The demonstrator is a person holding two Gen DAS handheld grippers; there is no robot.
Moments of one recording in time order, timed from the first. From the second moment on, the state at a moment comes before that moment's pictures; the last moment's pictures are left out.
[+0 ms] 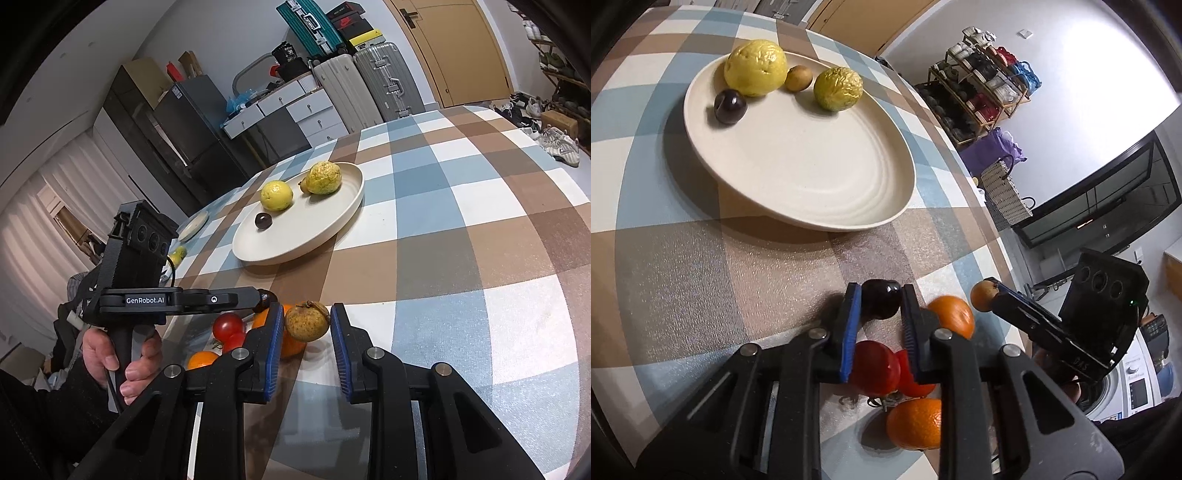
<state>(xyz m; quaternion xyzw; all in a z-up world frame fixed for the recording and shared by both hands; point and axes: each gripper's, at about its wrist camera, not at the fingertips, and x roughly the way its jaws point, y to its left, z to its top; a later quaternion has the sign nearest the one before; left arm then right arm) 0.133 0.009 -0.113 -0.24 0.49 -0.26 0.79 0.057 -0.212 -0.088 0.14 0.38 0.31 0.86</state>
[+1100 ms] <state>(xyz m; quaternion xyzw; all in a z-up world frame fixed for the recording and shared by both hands) 0.187 0.064 -0.036 -0.23 0.42 -0.23 0.85 0.182 -0.140 -0.050 0.09 0.37 0.37 0.85</state>
